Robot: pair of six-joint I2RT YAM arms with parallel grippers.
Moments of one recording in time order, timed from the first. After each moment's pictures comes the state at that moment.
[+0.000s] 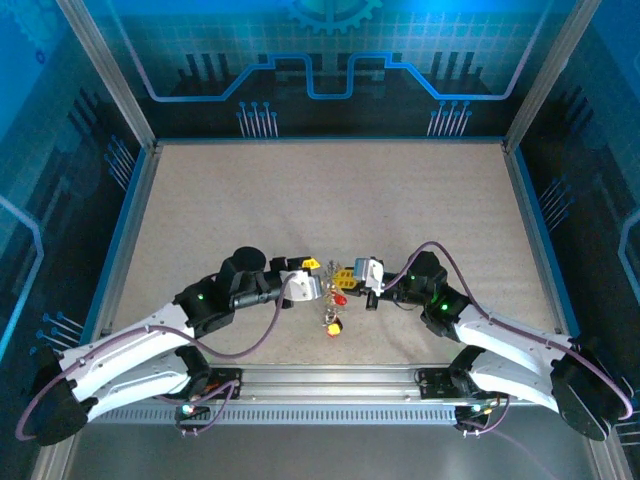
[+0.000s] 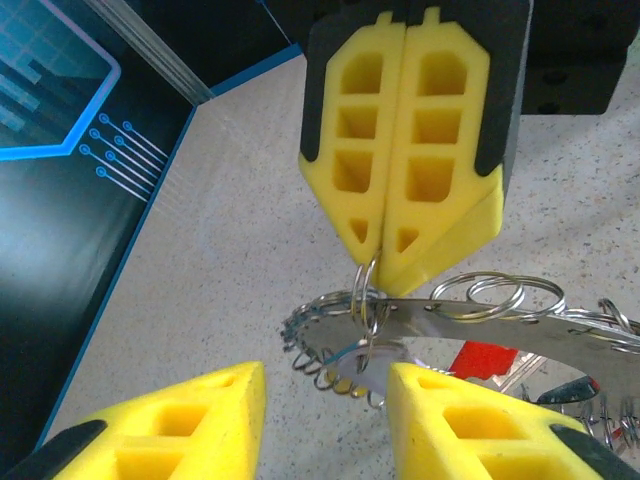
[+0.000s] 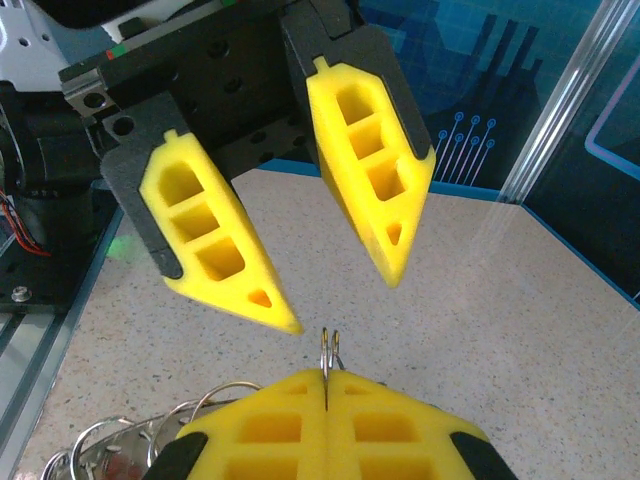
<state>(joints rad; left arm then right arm) -0.82 0.91 0.61 -0.10 0.19 0.69 0.73 1.01 0.38 0.47 -0.57 -0.34</state>
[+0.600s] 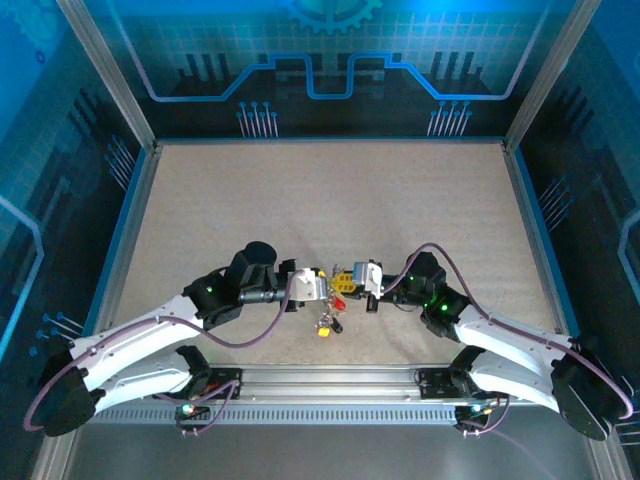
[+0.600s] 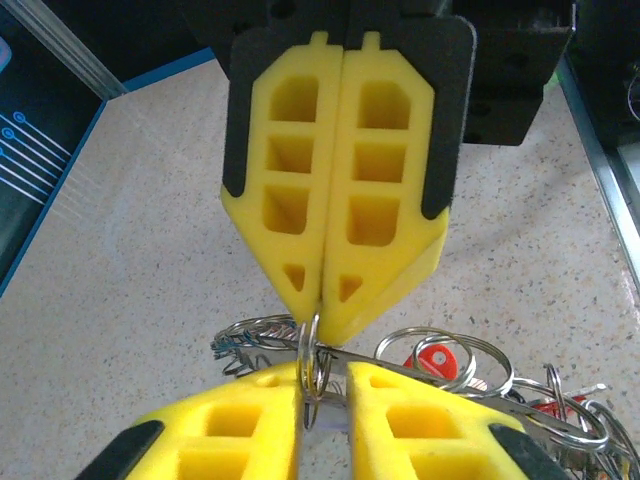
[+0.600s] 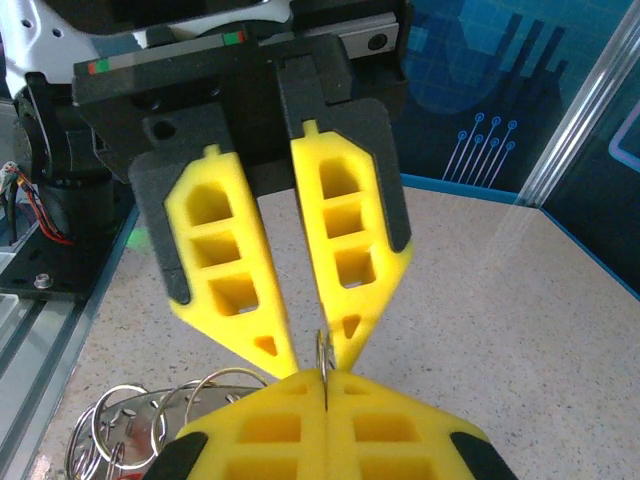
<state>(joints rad) -0.82 0.99 0.66 -0.15 0.34 0.62 0.73 1.01 0.38 0.45 -0.60 -0.36</state>
